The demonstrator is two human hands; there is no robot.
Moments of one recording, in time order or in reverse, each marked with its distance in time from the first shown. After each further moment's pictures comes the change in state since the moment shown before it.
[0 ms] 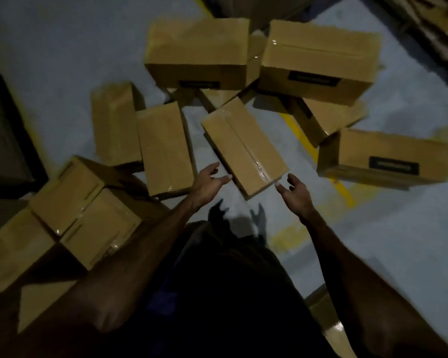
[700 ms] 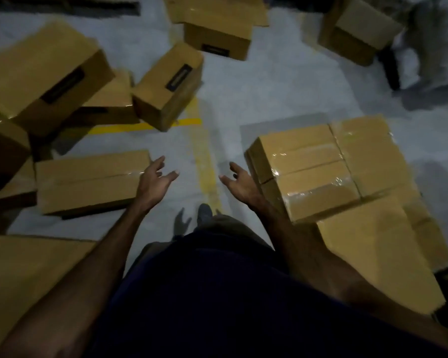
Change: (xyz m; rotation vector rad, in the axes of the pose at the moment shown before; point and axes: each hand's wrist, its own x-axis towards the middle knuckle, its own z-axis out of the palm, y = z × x) left_hand -0.048 0.005 0.055 0.564 -0.757 0.560; right_hand -0.268 0.058 0.120 0.485 0.774 0.408
